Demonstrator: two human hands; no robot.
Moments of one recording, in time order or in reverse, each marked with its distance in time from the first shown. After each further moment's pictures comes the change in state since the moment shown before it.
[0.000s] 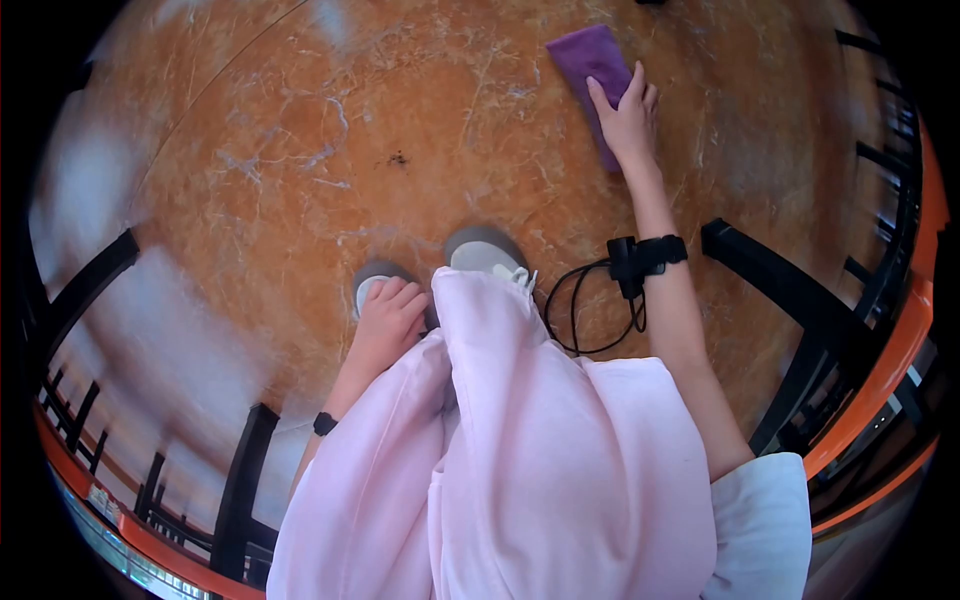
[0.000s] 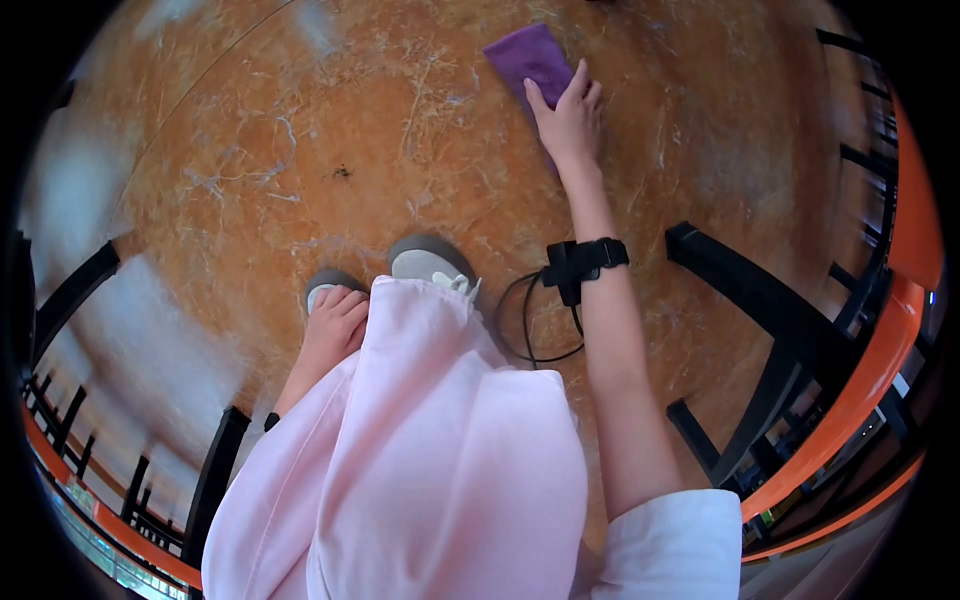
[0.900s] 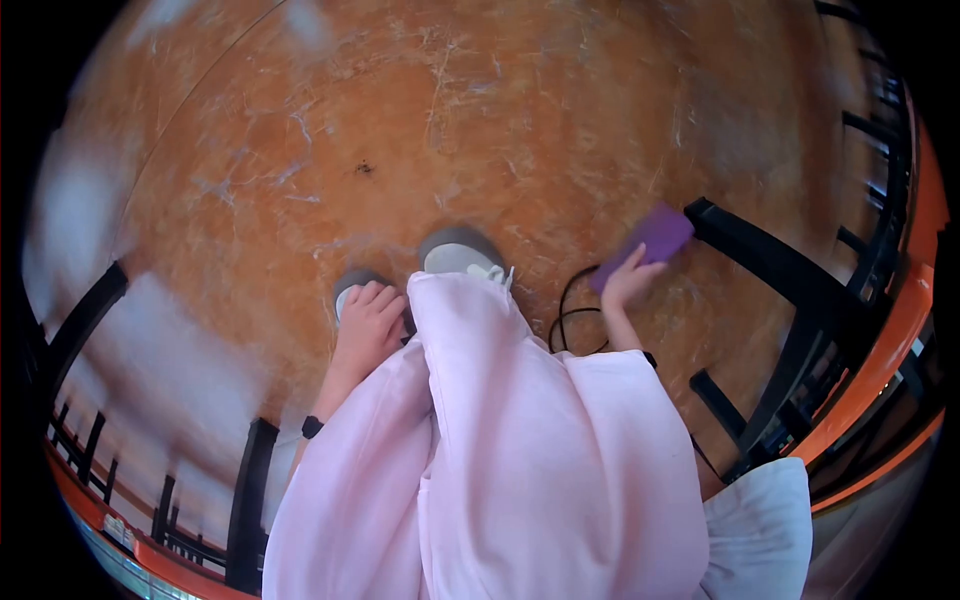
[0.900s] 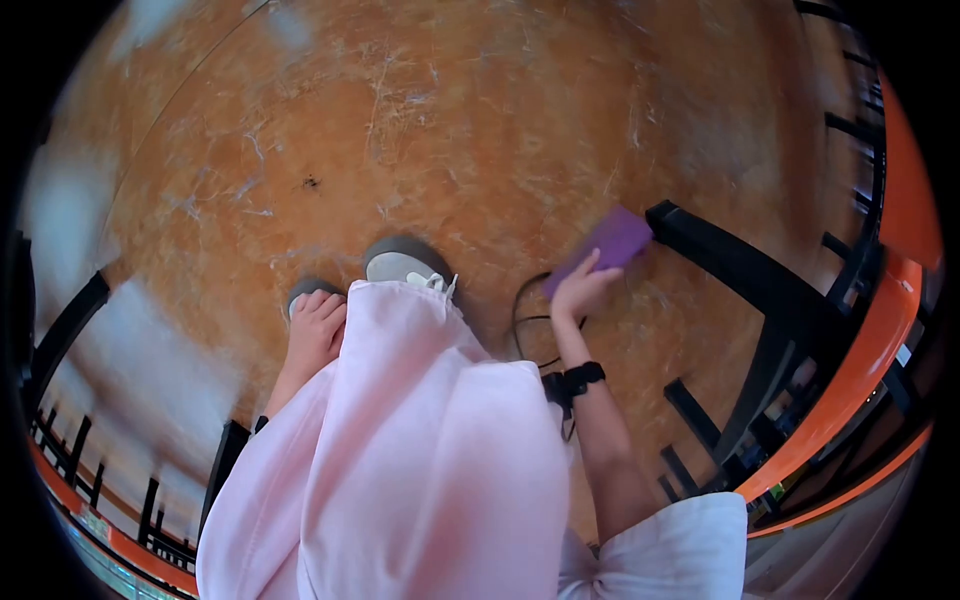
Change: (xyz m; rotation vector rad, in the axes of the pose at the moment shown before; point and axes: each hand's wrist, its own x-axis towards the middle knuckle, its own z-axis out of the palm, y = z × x) left_hand 0.006 -0.004 0.002 0.047 -0.031 0.010; right_hand -0.219 0.107 -0.029 -0.263 0.236 0.760
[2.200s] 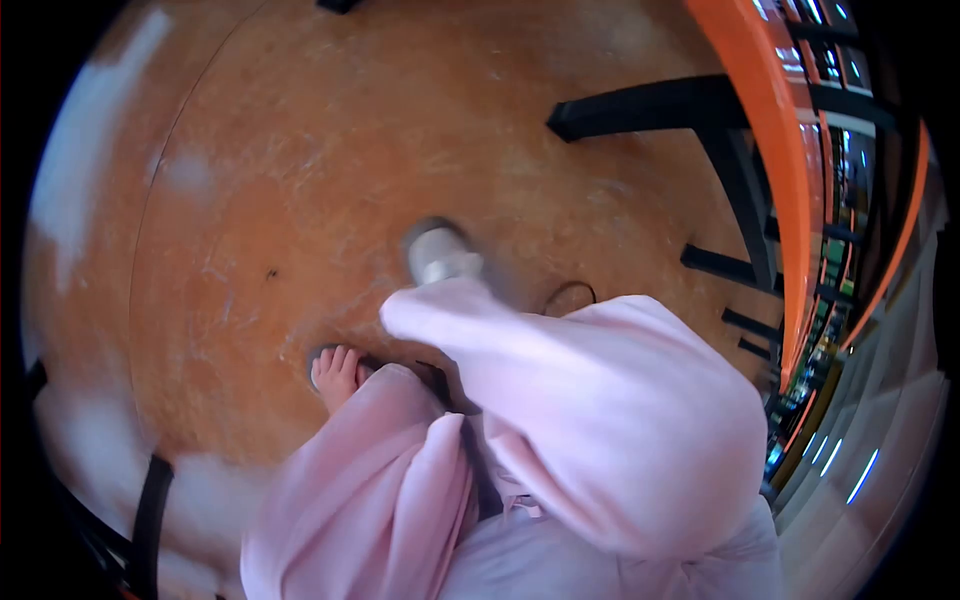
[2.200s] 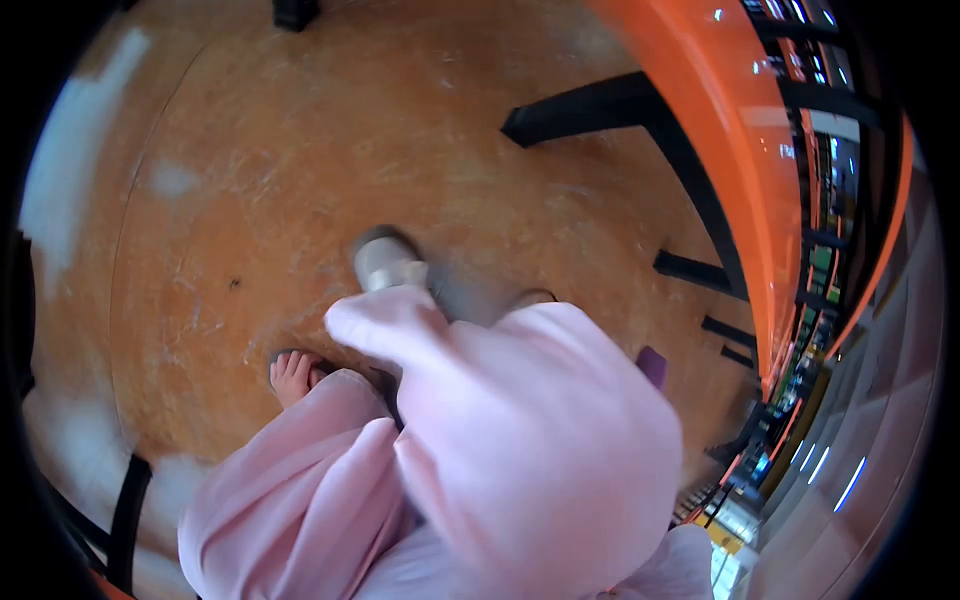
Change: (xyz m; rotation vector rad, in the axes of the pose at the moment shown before) left_hand -0.001 -0.018 0.018 0.126 0.056 0.183; right_hand -0.159 0.235 -0.201 0.768 -0.407 0.998
